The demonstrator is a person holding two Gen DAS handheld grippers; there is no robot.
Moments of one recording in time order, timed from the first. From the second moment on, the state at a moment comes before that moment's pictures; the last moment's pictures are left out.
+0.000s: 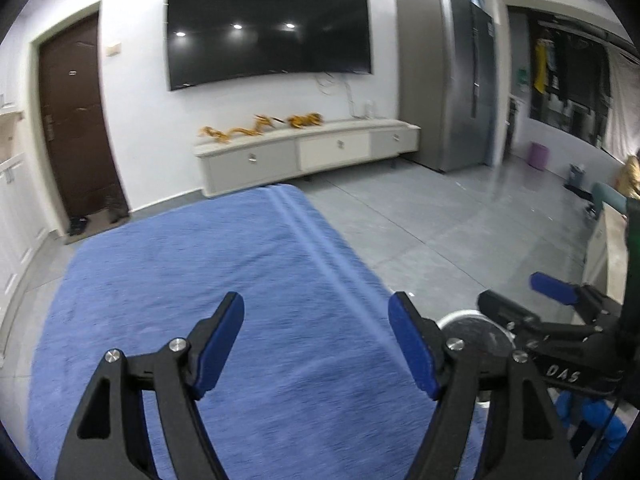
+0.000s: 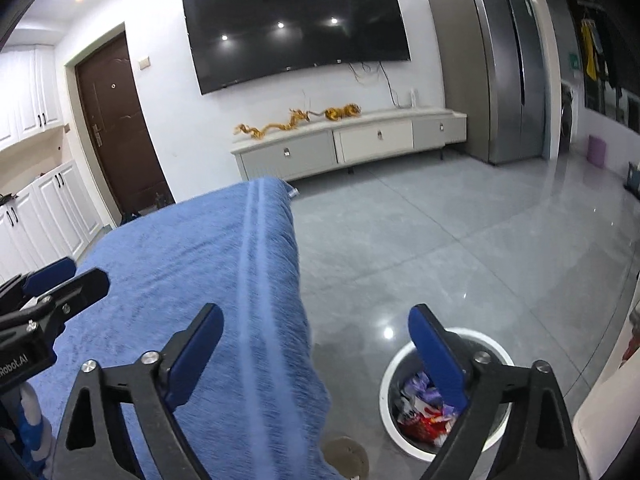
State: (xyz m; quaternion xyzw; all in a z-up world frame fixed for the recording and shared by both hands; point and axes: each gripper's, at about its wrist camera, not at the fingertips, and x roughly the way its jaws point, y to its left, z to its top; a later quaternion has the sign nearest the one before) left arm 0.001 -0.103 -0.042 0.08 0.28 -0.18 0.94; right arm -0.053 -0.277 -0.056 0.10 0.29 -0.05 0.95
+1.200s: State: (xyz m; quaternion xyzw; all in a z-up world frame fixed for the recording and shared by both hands) left arm -0.047 -0.024 -0.018 0.04 0.21 -0.09 0.97; right arm -0.089 -0.230 -0.029 0.07 0.22 -0.08 0.97
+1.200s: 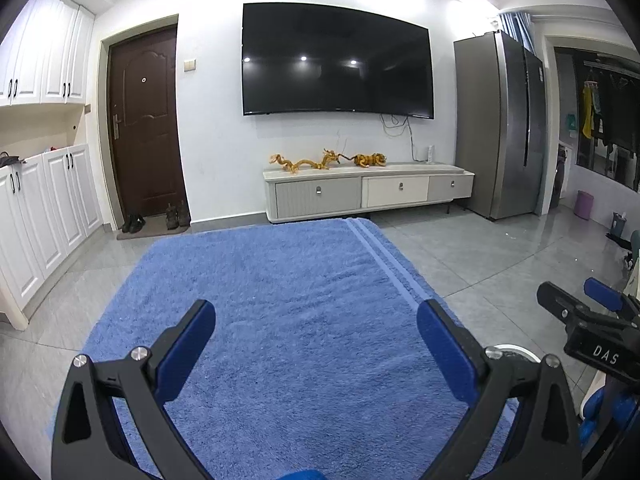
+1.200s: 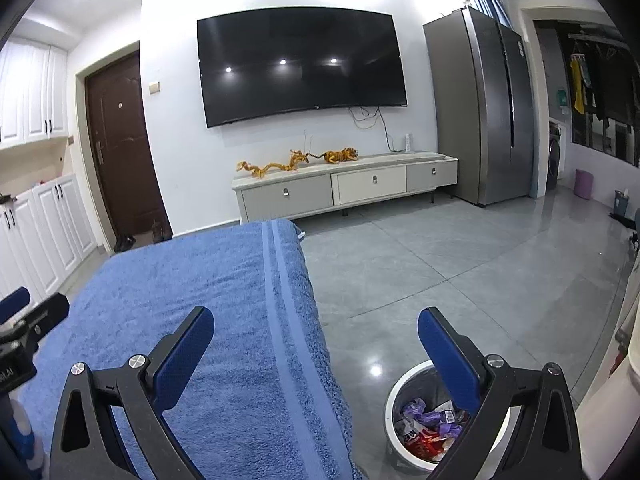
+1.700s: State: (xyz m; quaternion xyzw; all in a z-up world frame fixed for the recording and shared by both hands) left arm -0.082 -0.031 -0.001 0.05 0.17 -0.09 0.98; right arm -0.118 -0.223 -0.011 0.06 0.18 -0.07 0.98
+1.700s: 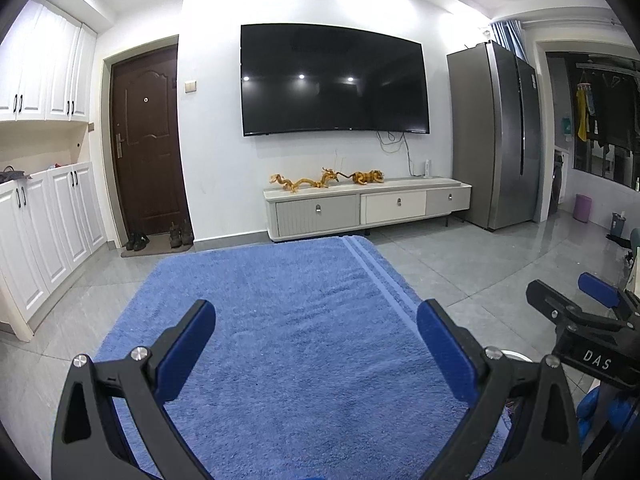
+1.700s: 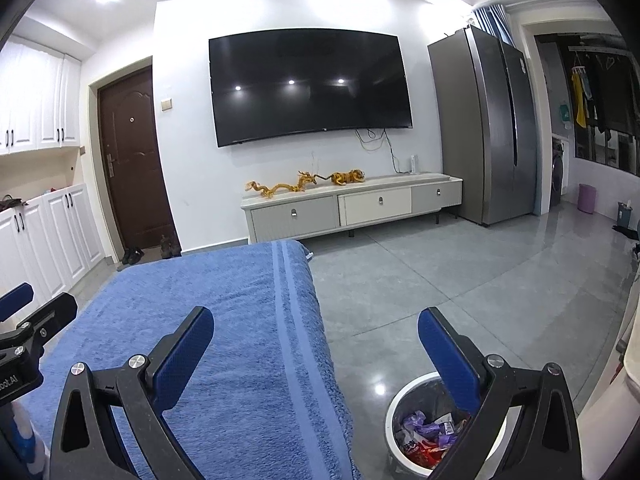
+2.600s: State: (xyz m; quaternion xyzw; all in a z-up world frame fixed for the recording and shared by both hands) left arm -0.106 -0.022 0.005 0.04 0.15 -0.06 0.99; right arm -0.143 -0.210 0.004 0.03 0.15 -0.08 0.98
